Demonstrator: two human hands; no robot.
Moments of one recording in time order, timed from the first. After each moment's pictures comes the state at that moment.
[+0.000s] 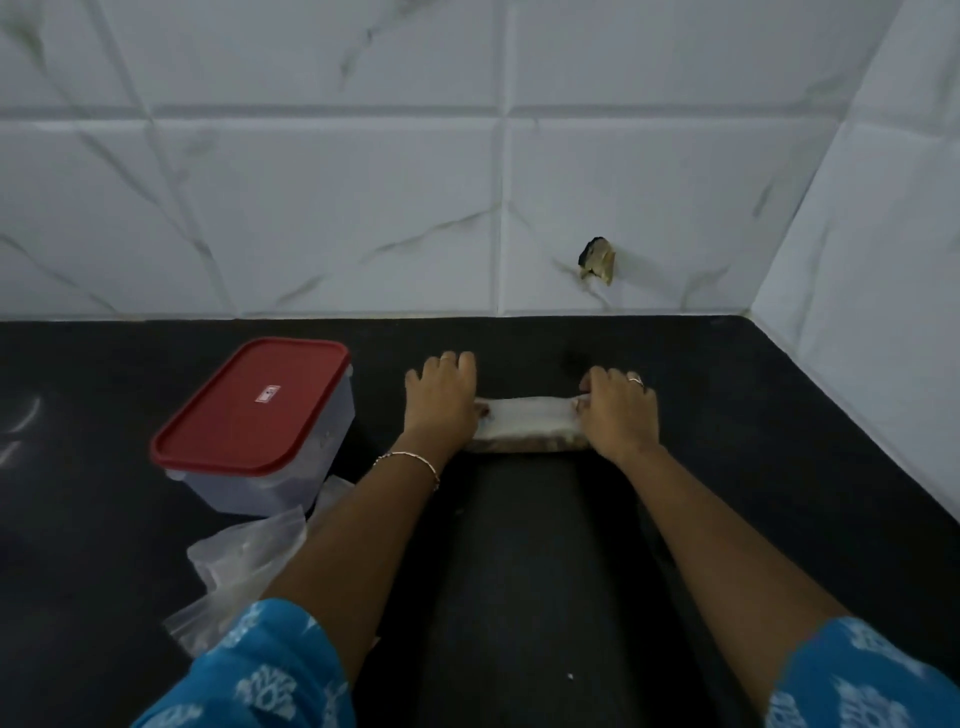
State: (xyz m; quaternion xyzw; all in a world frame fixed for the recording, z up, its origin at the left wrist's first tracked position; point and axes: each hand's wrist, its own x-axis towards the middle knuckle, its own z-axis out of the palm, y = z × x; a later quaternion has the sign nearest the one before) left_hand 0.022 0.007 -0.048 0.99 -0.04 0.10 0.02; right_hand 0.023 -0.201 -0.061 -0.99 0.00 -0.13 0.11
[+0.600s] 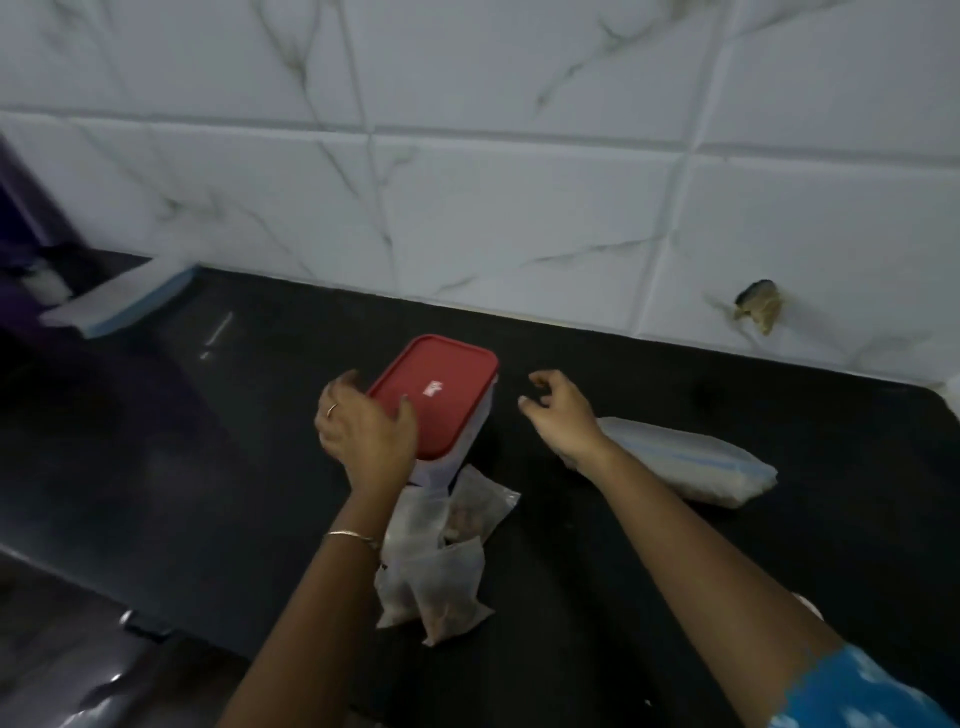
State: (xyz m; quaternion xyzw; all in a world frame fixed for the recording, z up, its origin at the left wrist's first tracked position) left_hand -0.105 0.150 0.012 0.81 0.39 0.30 0.31; right_hand -0.001 -0.025 0.006 -0.87 -0.14 0.11 0.46
